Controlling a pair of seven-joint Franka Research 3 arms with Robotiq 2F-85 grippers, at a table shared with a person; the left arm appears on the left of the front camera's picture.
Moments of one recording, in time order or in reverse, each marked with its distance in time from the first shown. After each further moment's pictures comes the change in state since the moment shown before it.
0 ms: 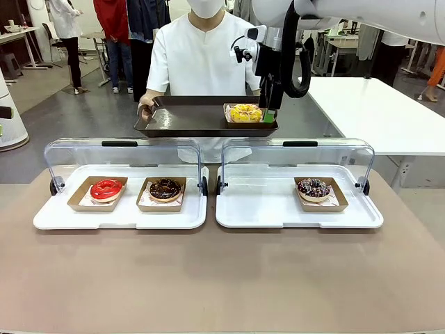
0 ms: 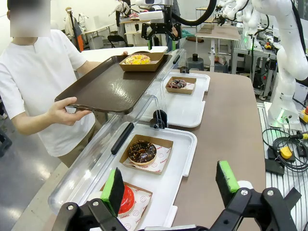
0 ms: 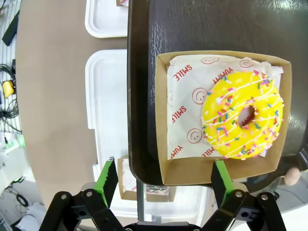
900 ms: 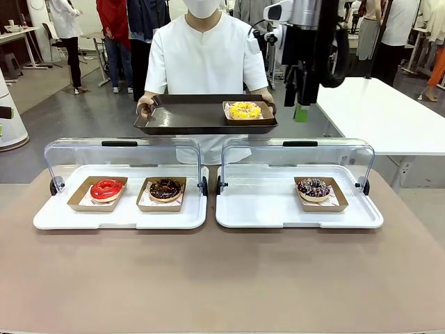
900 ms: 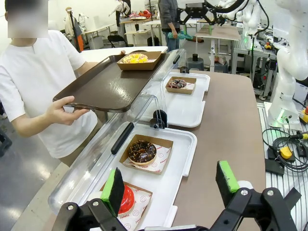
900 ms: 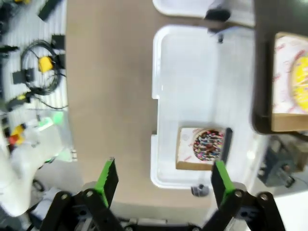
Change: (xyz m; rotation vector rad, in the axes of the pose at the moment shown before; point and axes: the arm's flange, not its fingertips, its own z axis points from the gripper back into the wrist) left arm 0.000 0.000 0.000 0.000 0.000 0.001; right arm -0.028 0.125 0.061 0.057 0.064 0.003
